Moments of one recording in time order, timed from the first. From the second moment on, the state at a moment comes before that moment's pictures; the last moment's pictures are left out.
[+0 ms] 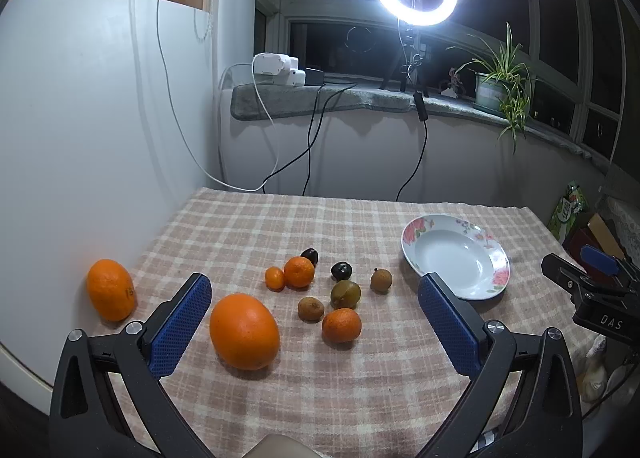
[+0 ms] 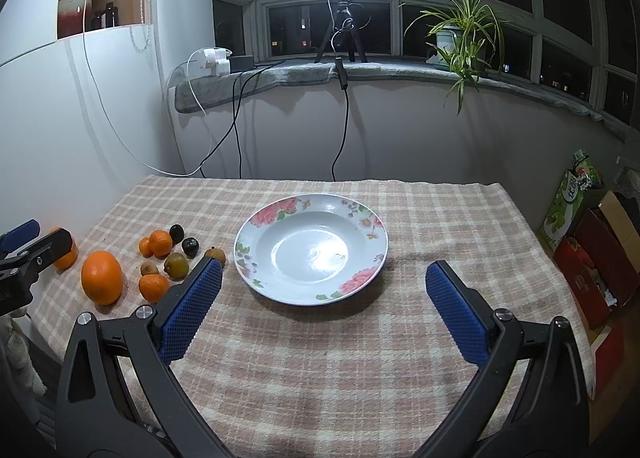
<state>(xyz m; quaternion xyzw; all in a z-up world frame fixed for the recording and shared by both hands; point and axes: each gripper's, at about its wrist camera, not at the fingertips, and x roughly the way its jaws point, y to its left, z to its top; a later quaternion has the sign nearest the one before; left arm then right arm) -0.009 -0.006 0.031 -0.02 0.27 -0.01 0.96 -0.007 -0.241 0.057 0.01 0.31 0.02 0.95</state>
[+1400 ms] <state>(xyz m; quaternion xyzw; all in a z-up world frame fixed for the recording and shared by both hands) -0.001 0.010 0.012 -0.03 0.30 -0.02 0.95 0.001 -0.230 0.046 0.00 0.33 0.05 0.94</state>
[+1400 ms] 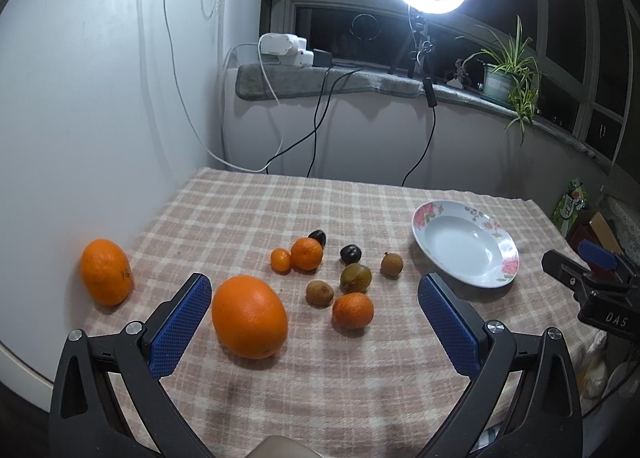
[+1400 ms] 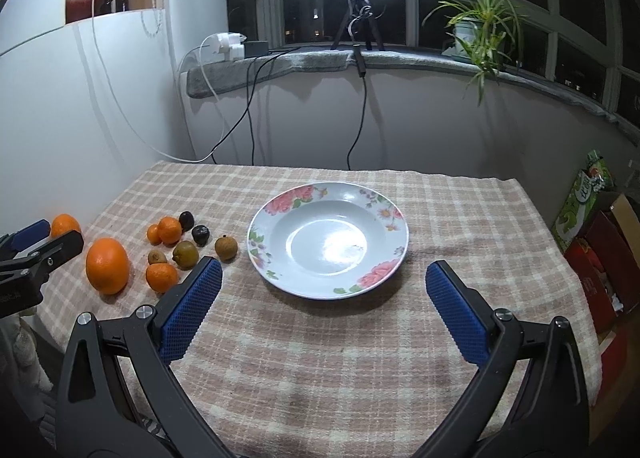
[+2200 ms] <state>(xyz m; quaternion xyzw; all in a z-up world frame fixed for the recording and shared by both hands) 0.005 0.077 -0.050 -0.11 0.37 0.02 0.92 0.073 -0.118 0.019 -0.04 0.42 0.29 0.86</state>
